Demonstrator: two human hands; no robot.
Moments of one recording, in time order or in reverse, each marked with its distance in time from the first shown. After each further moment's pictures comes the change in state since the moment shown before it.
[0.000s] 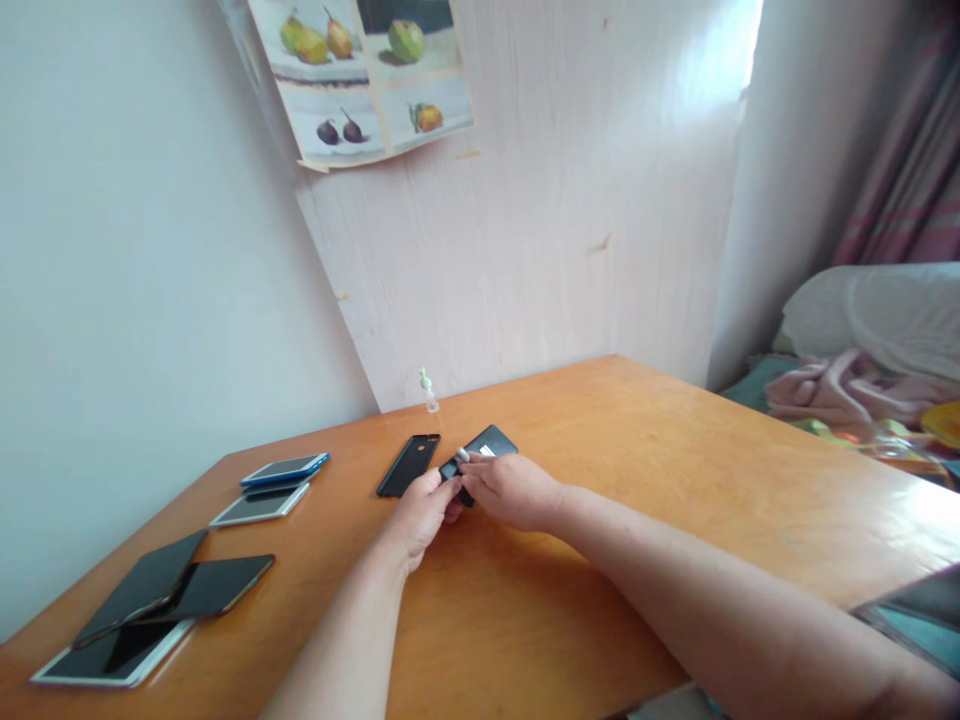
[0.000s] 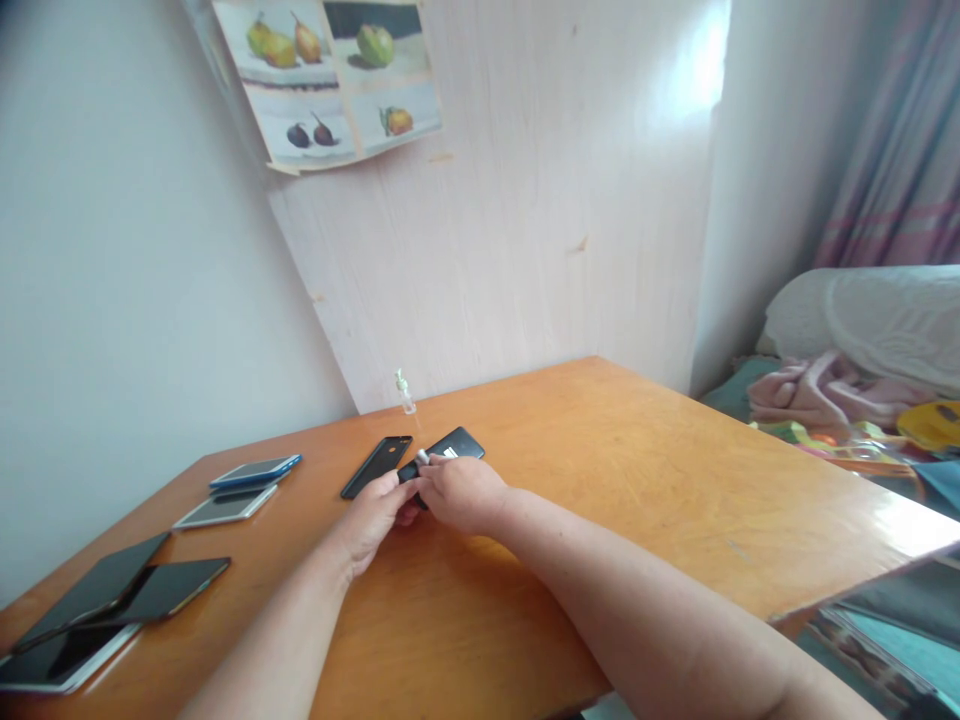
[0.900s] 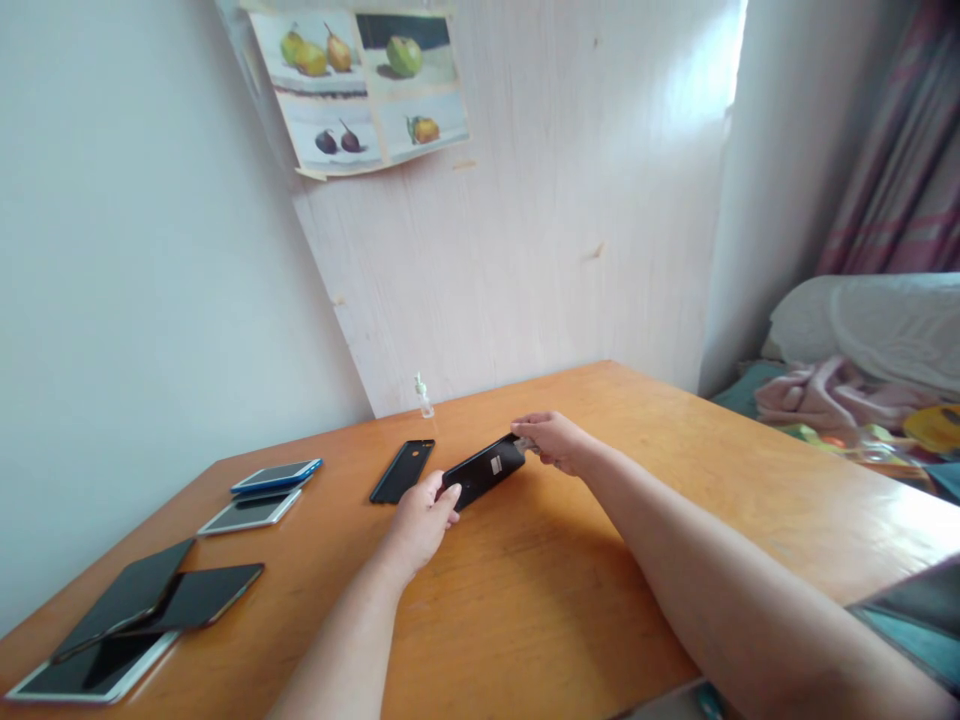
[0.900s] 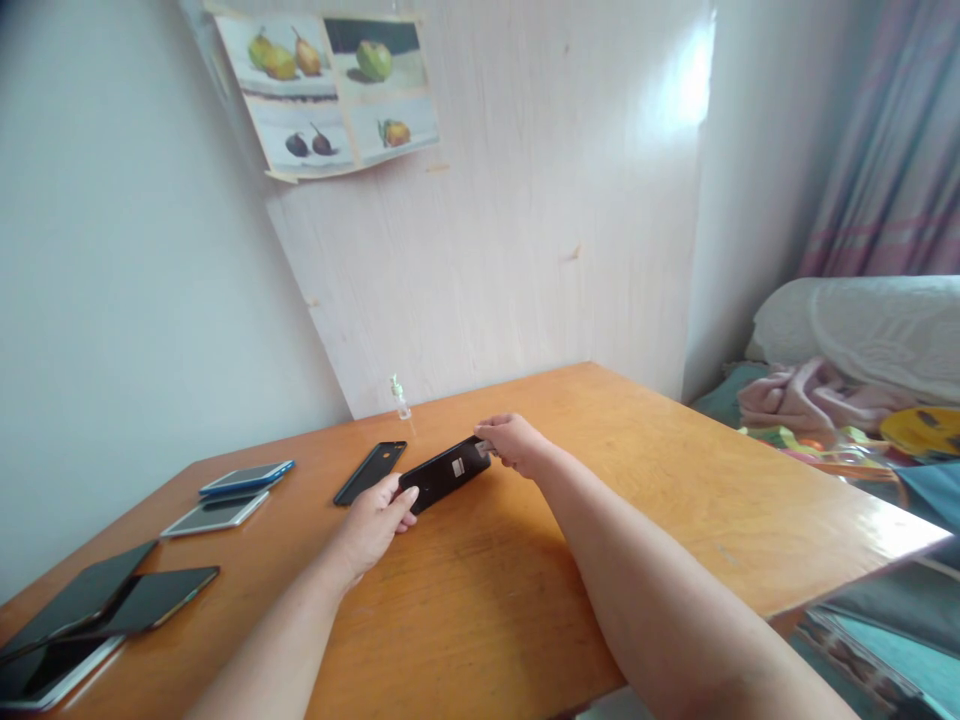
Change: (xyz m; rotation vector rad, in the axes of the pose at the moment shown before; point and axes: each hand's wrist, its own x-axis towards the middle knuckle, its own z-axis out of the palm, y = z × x) left_hand -0.006 0.000 0.006 0.234 0.105 0.154; right_hand -0.002 0.086 -0.011 1.024 0.308 0.791
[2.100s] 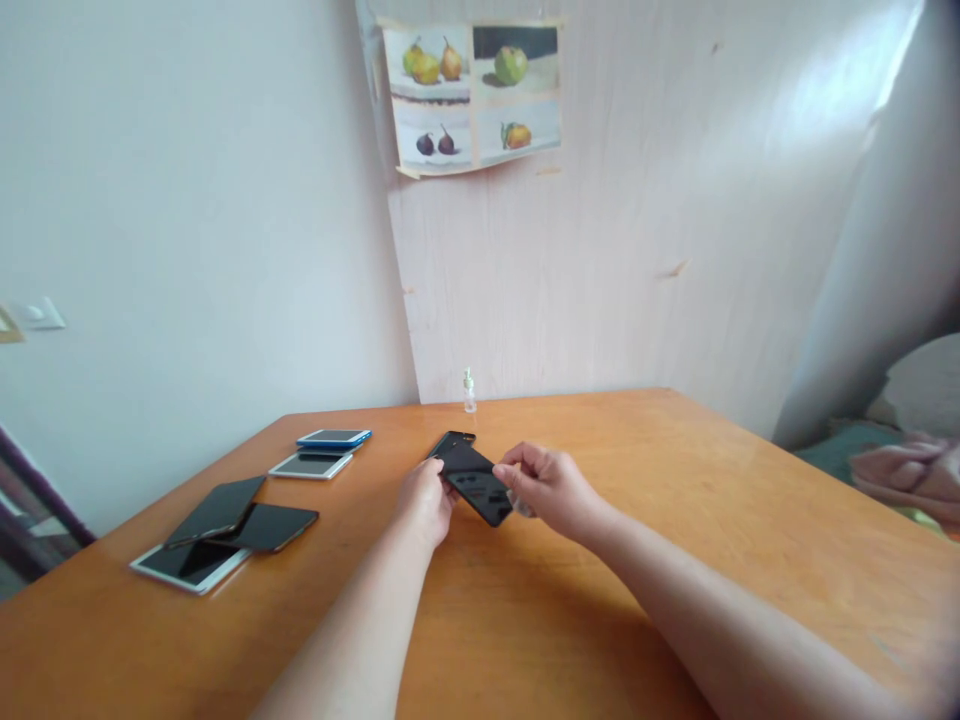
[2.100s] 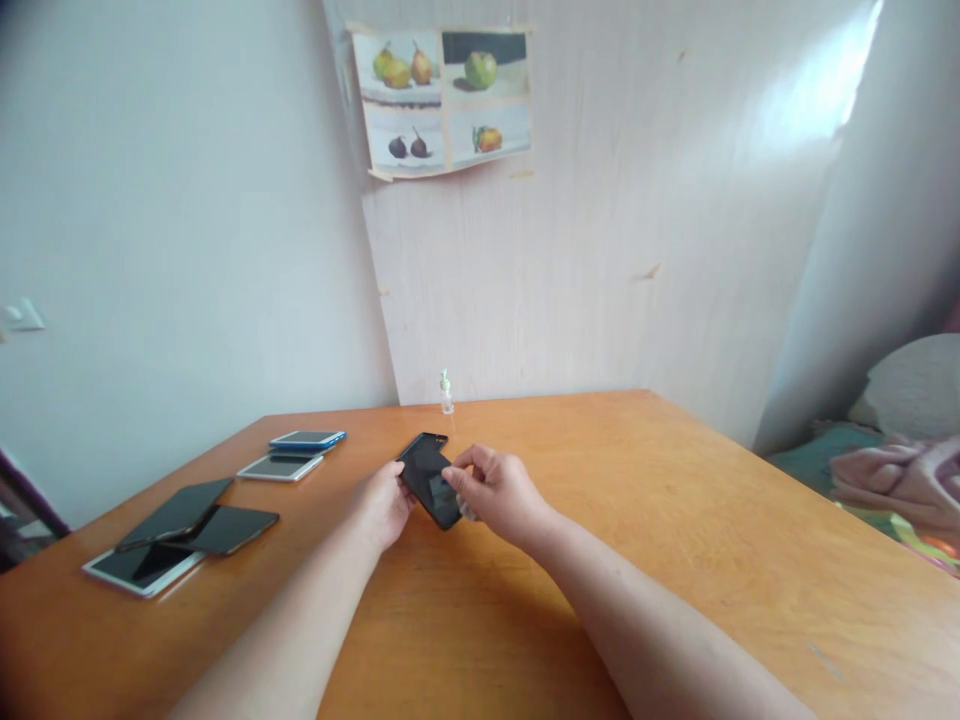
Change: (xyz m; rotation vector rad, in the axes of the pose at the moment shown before) left_hand 0.031 -0.024 -0.017 -0.921 0.482 -0.315; right_hand -0.066 -0.020 0.067 -0.147 -0.298 -0.398
